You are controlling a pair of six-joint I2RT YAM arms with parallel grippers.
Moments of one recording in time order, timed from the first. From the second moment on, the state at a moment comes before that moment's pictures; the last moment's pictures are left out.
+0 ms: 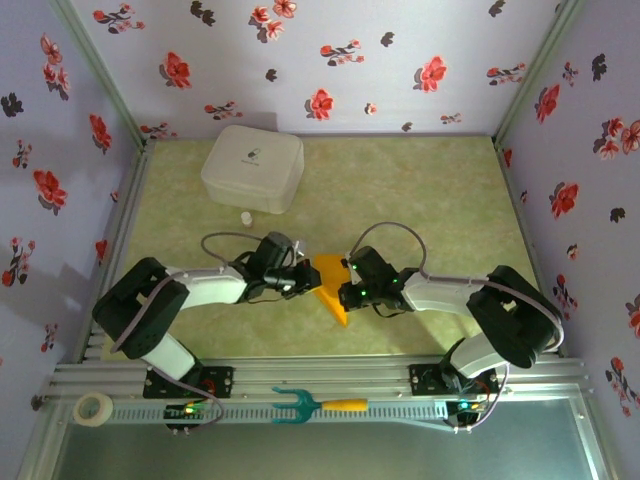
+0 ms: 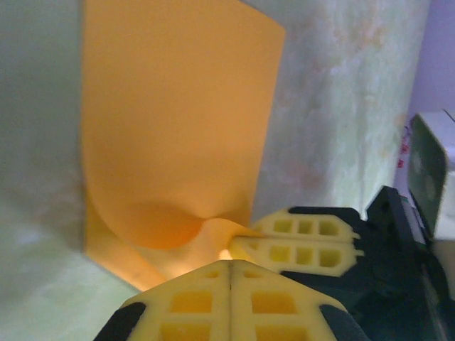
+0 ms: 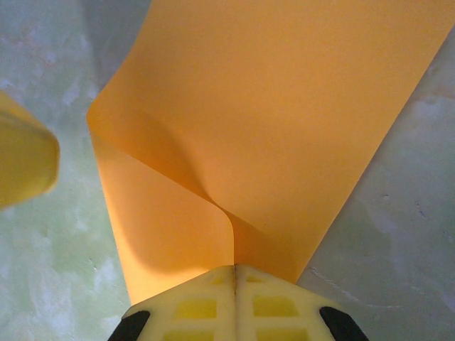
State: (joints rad) left arm -0.78 1.58 0.63 0.22 0.46 -1.05; right arm 0.81 1.48 0.57 -0.09 -0.21 0.53
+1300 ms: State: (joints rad) left arm -0.83 1.70 0.57 0.34 0.47 -1.16; right arm 0.81 1.48 0.57 -0.09 -0.21 0.53
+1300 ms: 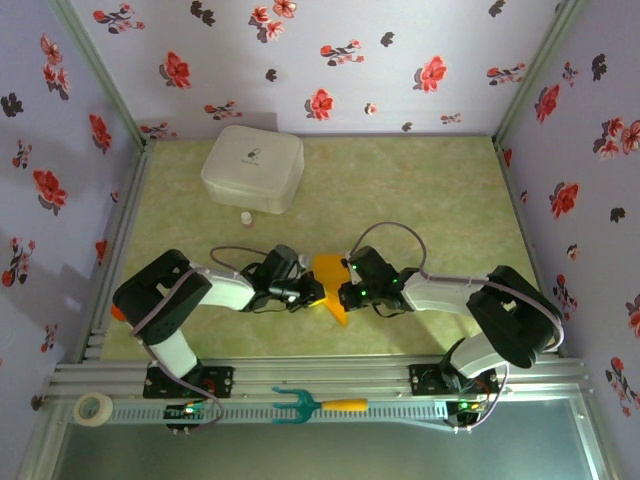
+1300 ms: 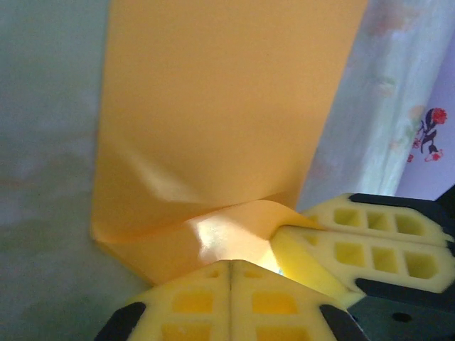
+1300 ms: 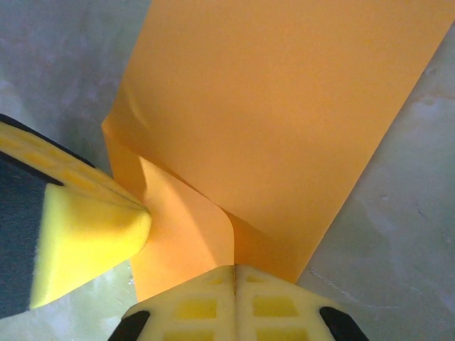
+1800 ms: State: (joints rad) left arm -0.83 1.71 0.58 0.33 0.47 -1.13; right arm 0.80 1.38 0.60 -0.19 -0.19 0.56
